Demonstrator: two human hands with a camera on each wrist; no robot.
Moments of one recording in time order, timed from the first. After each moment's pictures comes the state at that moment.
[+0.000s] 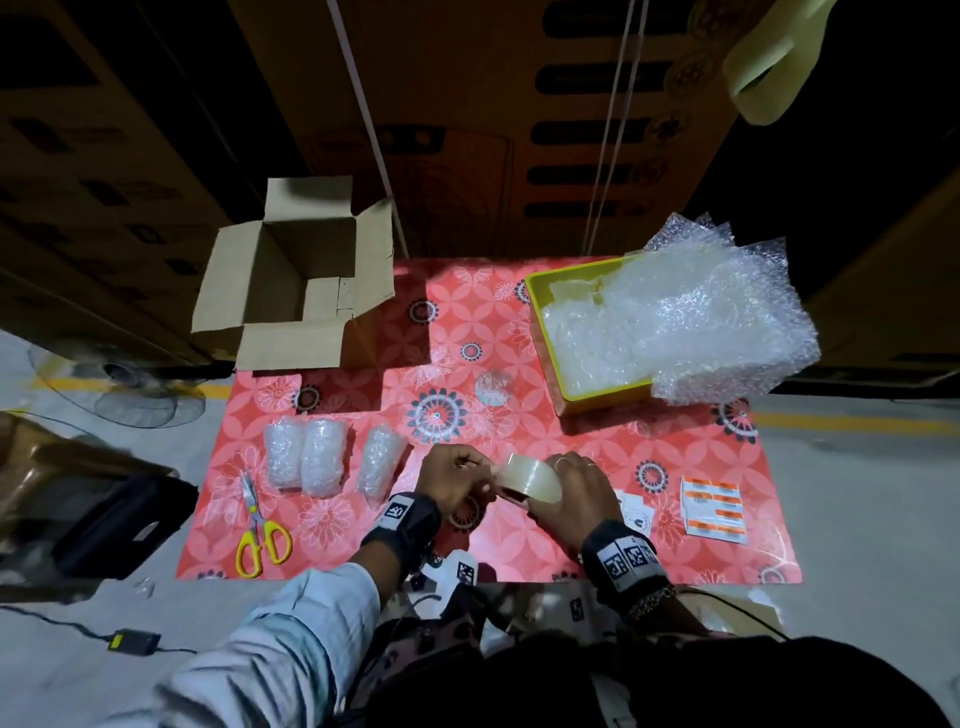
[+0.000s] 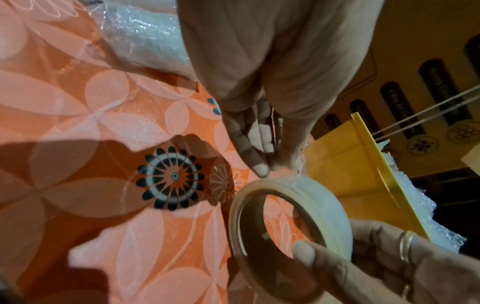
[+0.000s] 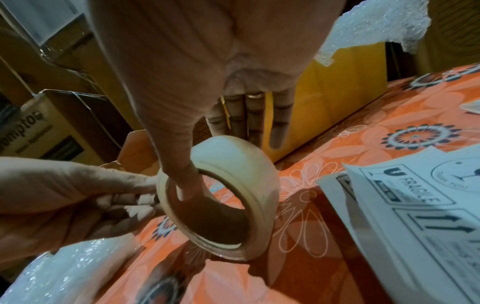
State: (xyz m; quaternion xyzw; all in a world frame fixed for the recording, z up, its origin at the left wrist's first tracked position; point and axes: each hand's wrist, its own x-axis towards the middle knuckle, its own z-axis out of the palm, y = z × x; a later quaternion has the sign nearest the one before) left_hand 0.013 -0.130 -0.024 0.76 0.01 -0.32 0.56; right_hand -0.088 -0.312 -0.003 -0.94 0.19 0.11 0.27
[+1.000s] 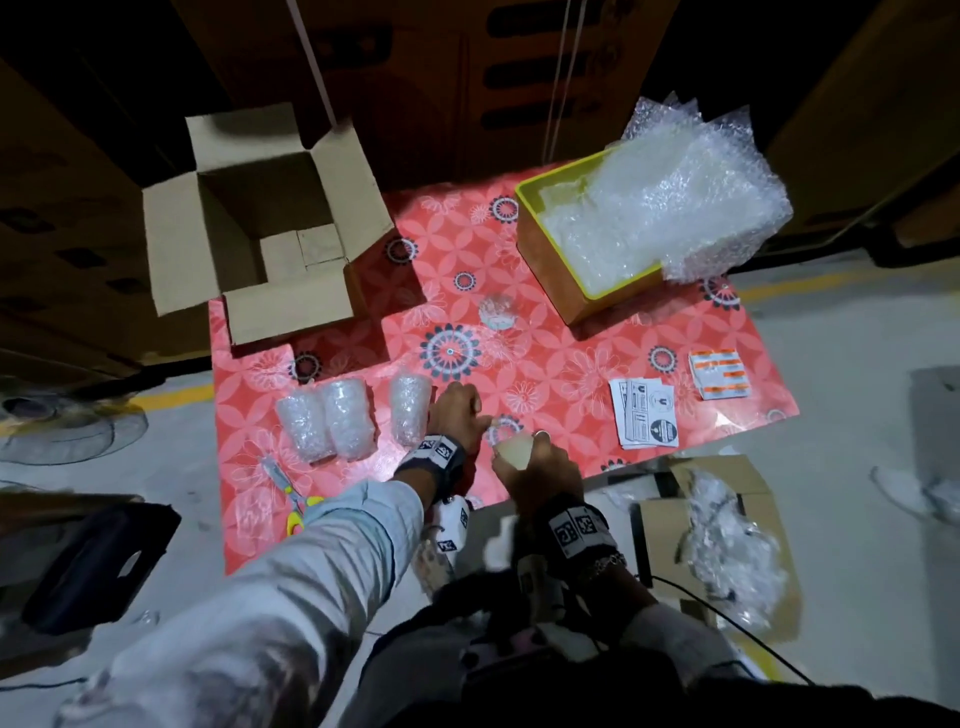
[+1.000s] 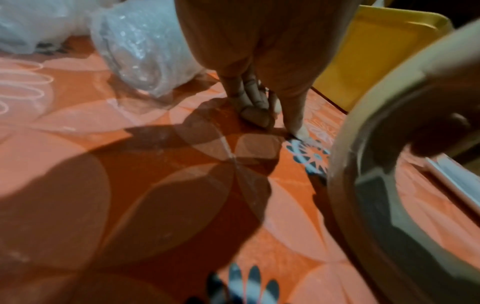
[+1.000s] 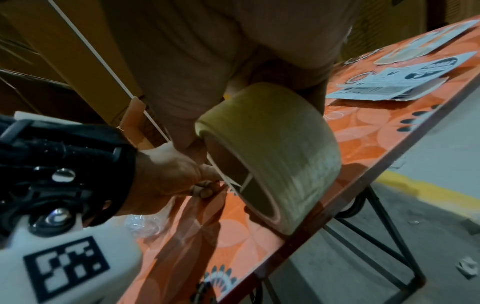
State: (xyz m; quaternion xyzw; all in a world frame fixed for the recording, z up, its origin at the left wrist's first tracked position) left_hand 0.048 -0.073 -0.086 0.90 -0.23 -0.27 0.25; right_hand -0.102 -0.132 -0.019 -0.81 0.45 0.13 0.34
